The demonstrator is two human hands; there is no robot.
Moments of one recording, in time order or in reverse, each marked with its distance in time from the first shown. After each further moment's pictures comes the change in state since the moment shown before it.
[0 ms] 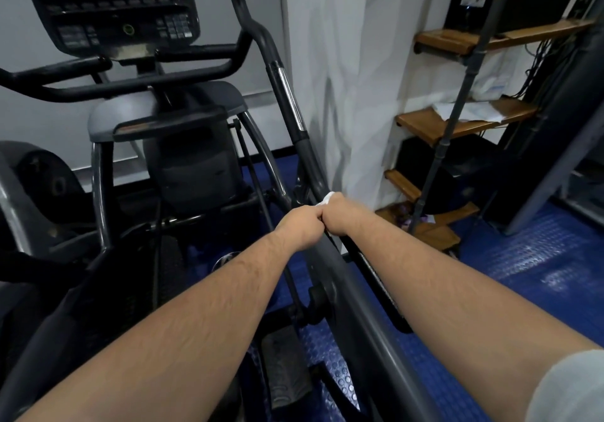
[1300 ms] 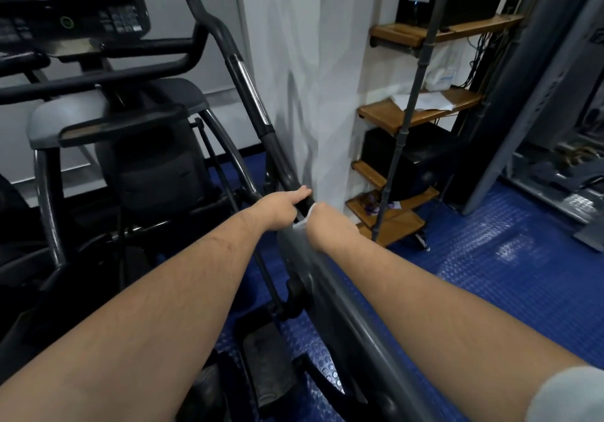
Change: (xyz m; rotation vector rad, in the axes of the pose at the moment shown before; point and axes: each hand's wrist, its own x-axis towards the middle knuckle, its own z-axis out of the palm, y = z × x) left_hand 0.027 -0.006 -0.004 0.044 -0.178 0.102; right_hand -0.053 0.016 0.012 0.079 0.053 0.148
